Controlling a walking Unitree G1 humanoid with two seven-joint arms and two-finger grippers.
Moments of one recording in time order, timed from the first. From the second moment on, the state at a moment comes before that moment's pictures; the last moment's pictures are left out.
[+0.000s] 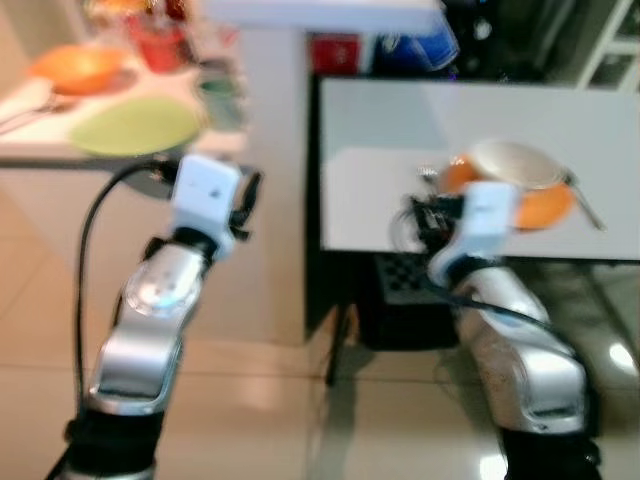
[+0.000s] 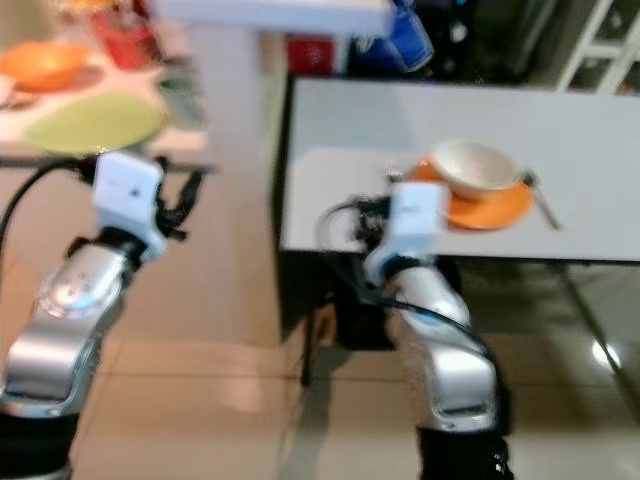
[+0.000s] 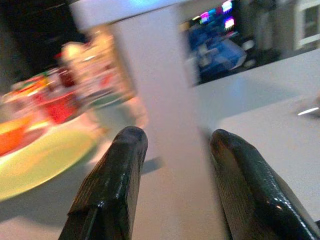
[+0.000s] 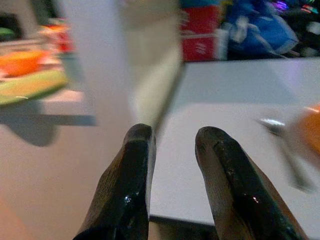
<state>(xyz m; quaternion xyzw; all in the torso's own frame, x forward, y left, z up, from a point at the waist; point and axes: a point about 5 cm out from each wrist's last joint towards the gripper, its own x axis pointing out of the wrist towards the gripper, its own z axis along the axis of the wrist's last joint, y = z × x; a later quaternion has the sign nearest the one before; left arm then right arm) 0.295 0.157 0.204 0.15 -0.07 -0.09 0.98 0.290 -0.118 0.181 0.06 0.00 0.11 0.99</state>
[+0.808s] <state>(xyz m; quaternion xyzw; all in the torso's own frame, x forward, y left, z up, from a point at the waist) 0.298 0.152 0.205 0.14 -0.08 -0.09 0.98 0.299 -0.129 0.171 0.05 0.01 0.08 1.00</state>
